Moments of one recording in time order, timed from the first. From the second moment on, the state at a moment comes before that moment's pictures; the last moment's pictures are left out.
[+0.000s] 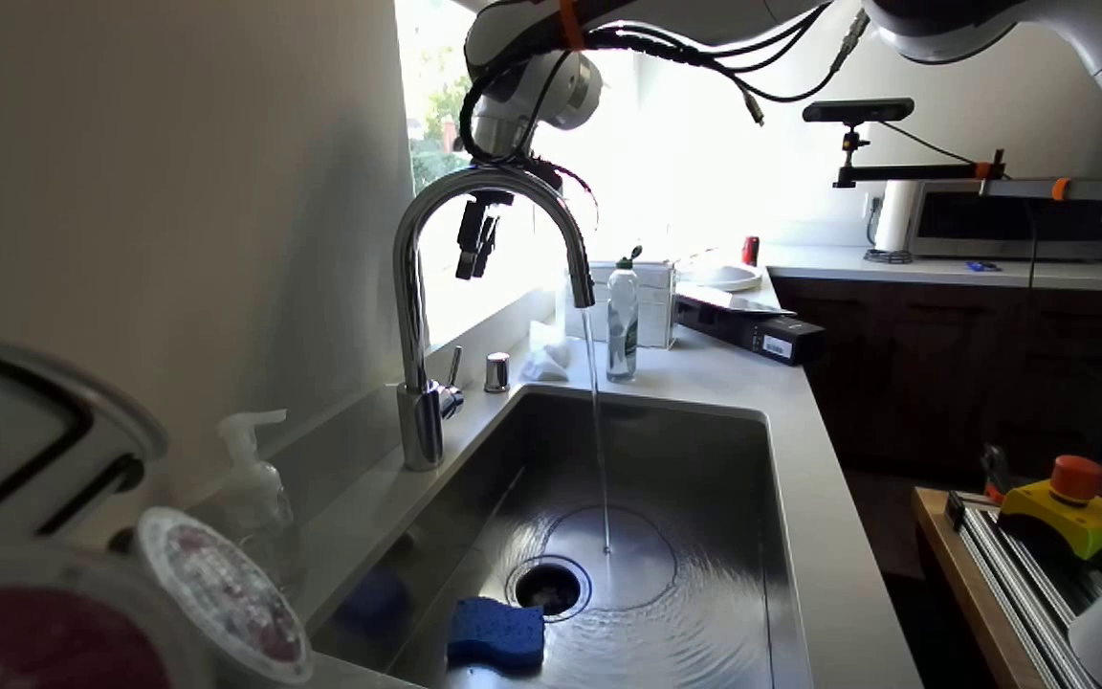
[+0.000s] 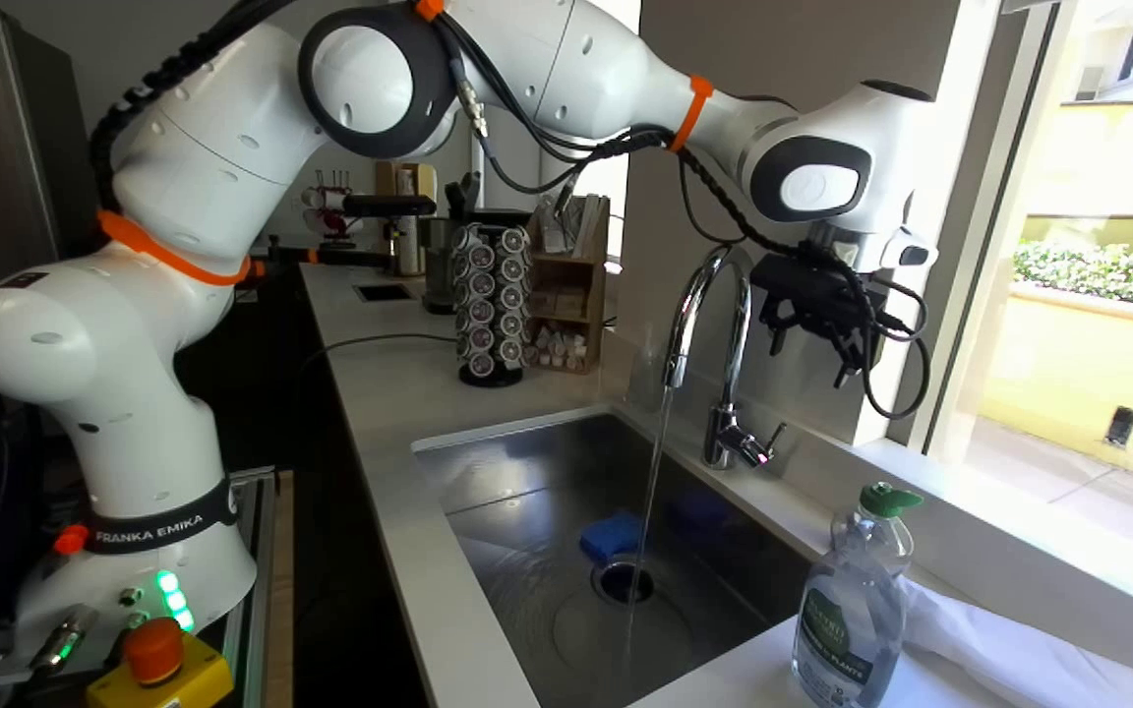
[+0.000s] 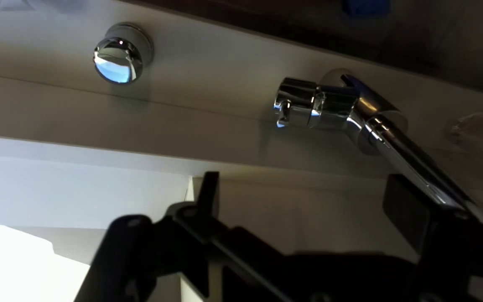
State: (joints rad) arm -0.35 0.62 0.02 -1.24 0.30 1.97 -0.73
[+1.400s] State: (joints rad) arm -0.36 0.79 -0.03 -1.05 0.27 1.83 -0.62
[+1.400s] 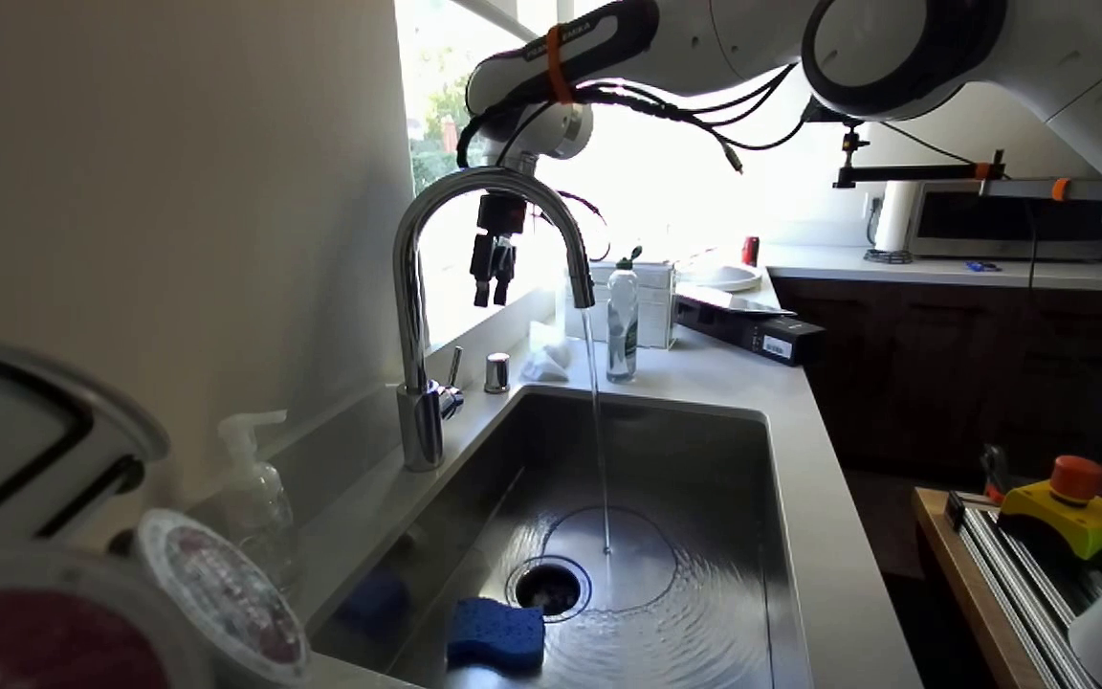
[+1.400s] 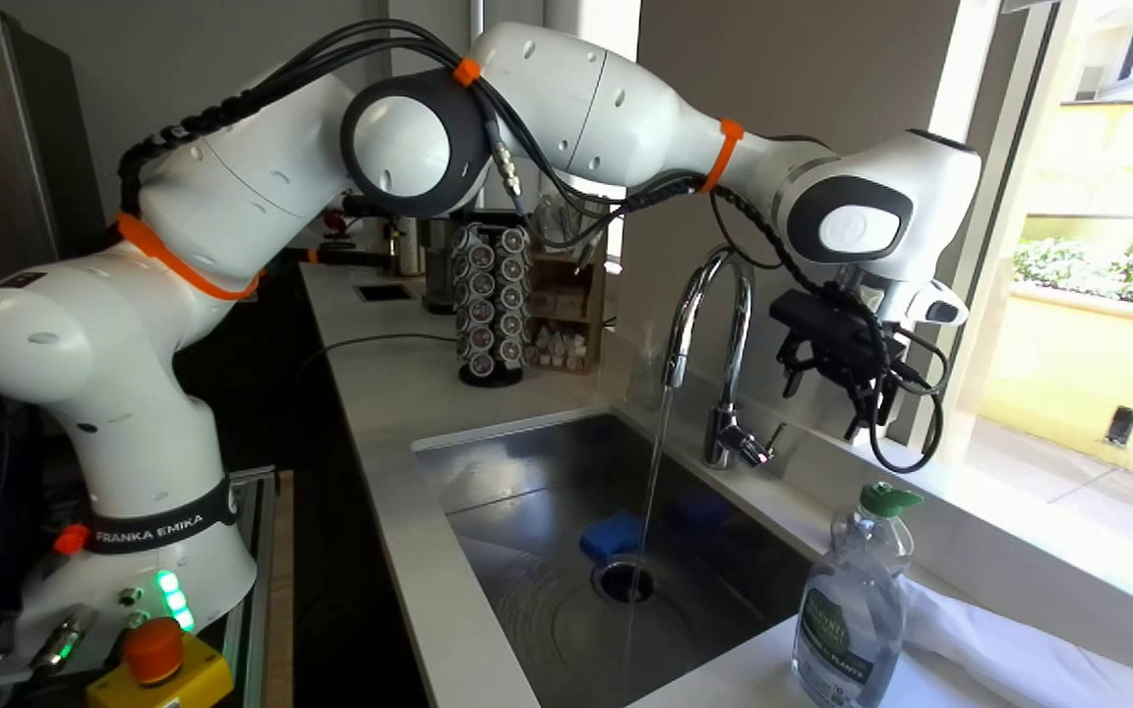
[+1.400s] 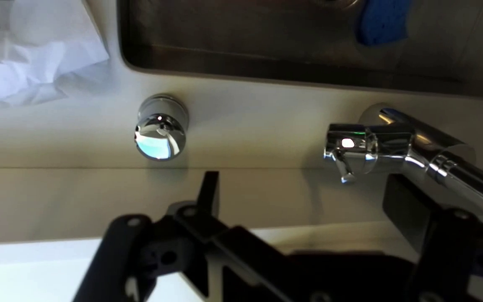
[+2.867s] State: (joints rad) arm -0.34 0.85 0.03 -1.04 0.28 1.83 -0.58
